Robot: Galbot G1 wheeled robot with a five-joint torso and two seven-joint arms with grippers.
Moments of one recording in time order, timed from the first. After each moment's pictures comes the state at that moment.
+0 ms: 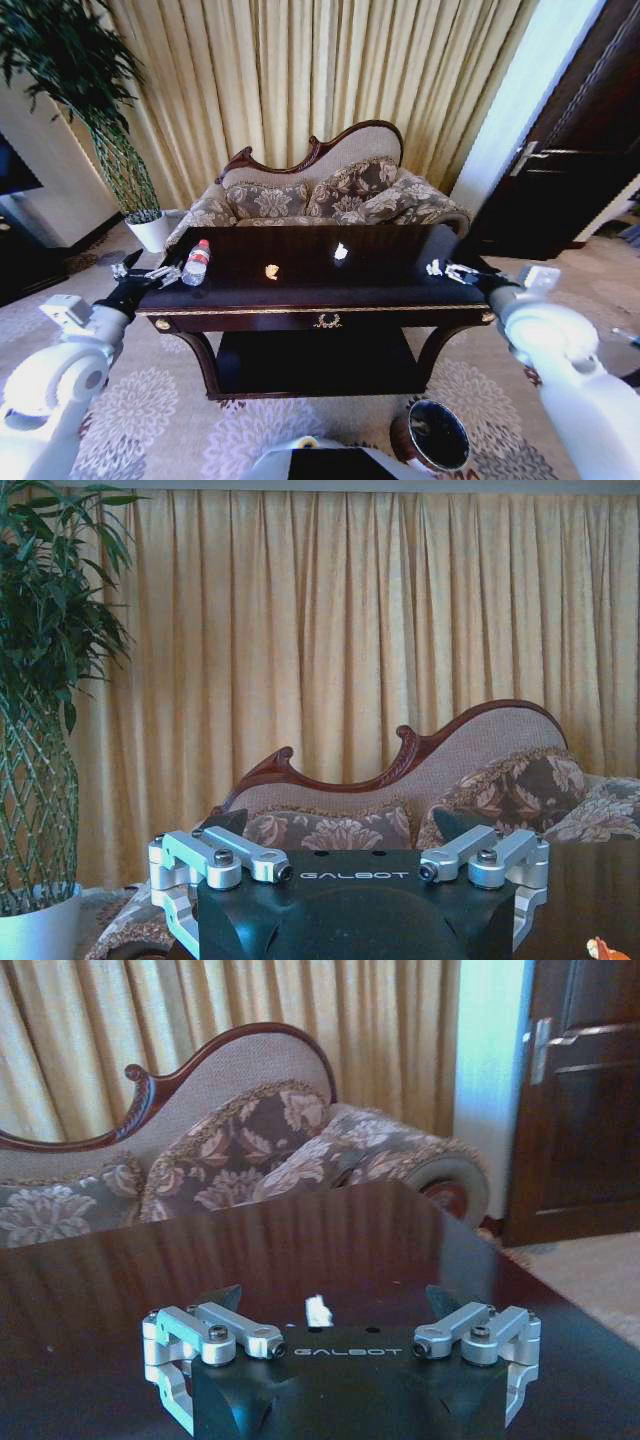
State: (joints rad) left arm 1.50 -0.92 -0.99 -2.27 -0.77 0.35 -0.04; right arm -1.20 0.83 0.80 2.13 1.16 -0.73 0.62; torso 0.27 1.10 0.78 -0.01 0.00
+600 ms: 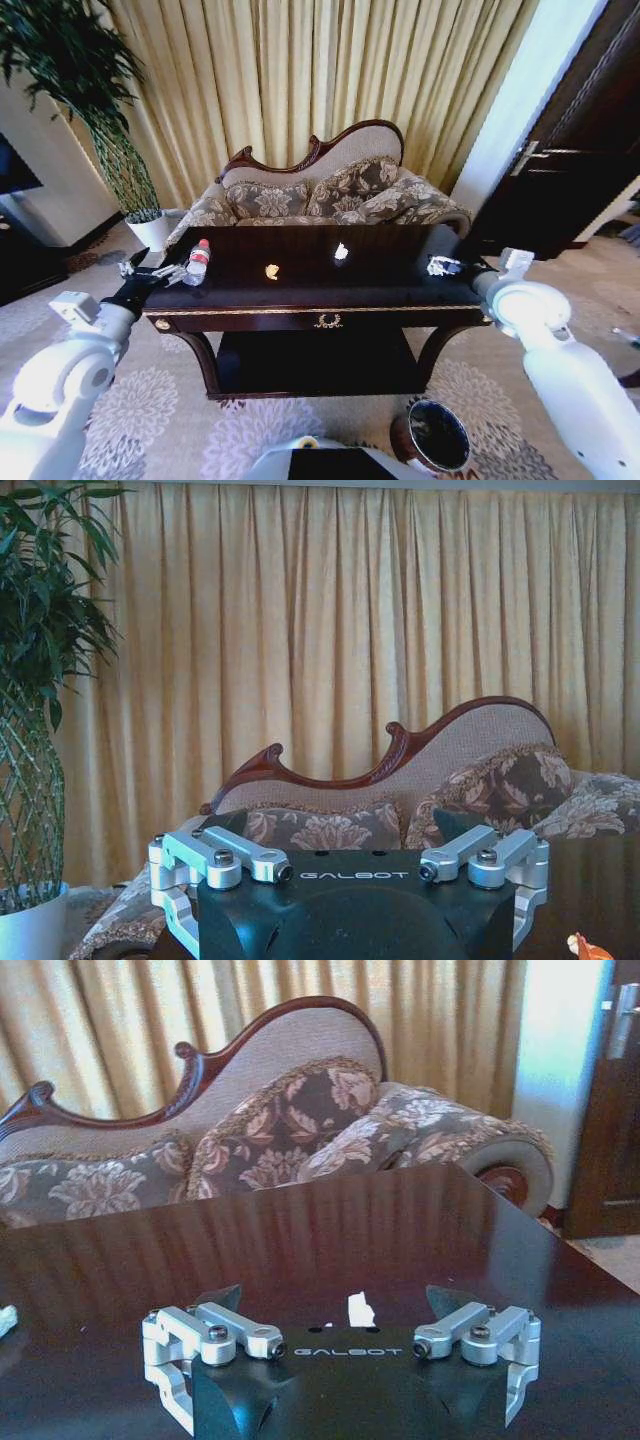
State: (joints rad) left arm 1.48 -0.92 -0.96 -2.28 -0.77 0.36 -0.04; right arm -1.13 0.80 0.74 2.01 1.12 -0.74 0.43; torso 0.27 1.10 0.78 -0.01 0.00
